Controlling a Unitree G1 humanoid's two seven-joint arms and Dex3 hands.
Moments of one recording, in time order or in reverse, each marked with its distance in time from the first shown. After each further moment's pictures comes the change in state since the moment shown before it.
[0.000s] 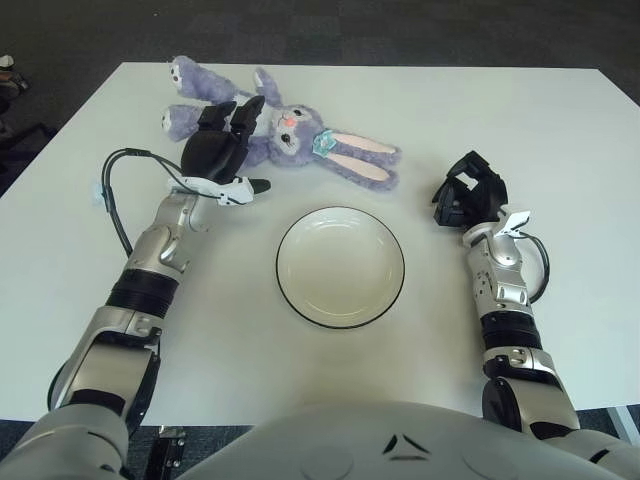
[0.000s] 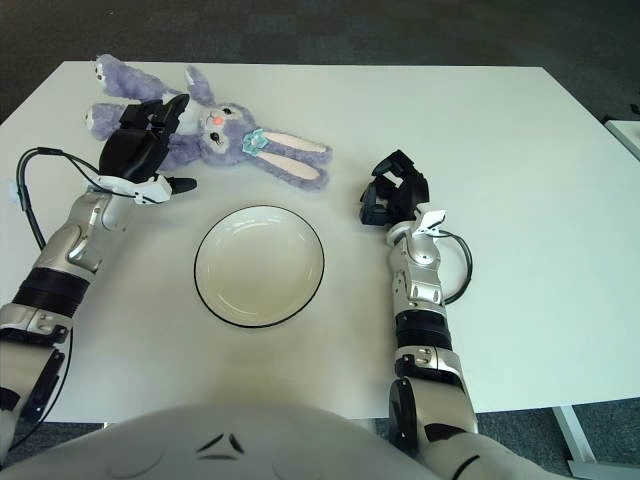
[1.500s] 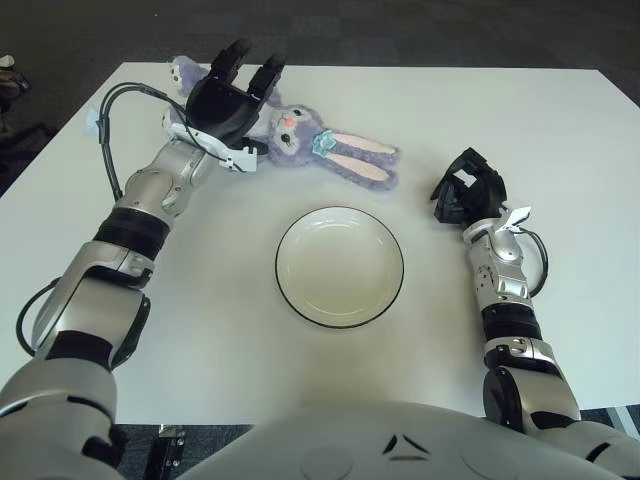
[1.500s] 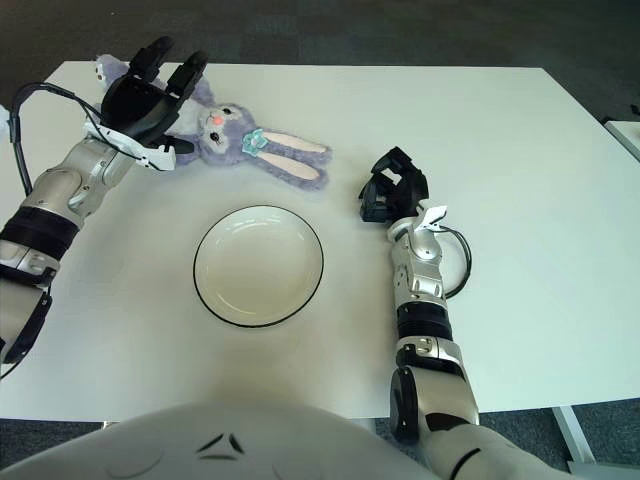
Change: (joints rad) left arm -0.320 0.089 -0.210 0.275 0.199 -0.099 0.129; right arm -0.049 -0.020 -0.017 0.086 0.021 -0.027 0.069
